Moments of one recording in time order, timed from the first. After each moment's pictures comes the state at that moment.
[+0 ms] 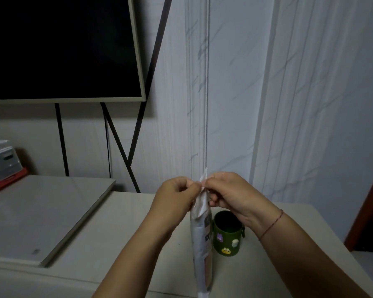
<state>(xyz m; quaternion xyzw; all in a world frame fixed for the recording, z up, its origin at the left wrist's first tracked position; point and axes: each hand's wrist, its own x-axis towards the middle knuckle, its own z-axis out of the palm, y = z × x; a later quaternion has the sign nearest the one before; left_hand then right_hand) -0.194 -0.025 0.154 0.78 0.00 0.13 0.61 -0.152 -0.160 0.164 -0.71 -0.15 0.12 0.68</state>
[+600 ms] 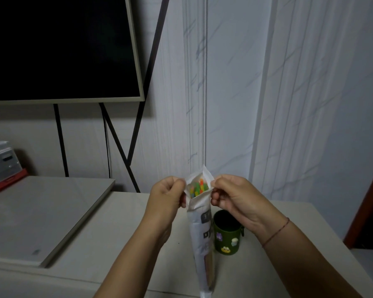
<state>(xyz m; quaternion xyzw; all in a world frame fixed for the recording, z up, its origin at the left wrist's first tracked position) -0.188 -0.022 0.142 0.69 0.04 0.16 0.70 -0.147 -0.171 0.148 -0.59 -0.12 0.13 0.79</state>
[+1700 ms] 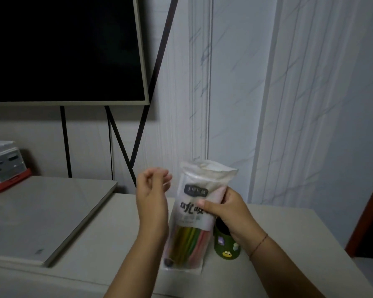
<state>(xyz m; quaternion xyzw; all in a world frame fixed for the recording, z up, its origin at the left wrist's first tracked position) -0.190 -0.012 0.142 0.60 0.08 0.34 0.72 -0.135 -0.159 0.101 -0.61 -0.18 0.06 0.77</state>
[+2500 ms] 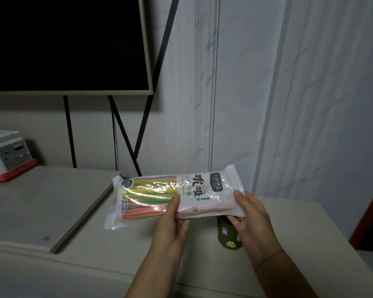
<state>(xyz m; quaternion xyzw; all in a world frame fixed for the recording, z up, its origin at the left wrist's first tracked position) -0.178 -0.018 0.064 0.27 0.18 0.08 0.94 -0.152 -0.176 0.077 -0.44 0.05 0.02 0.90</state>
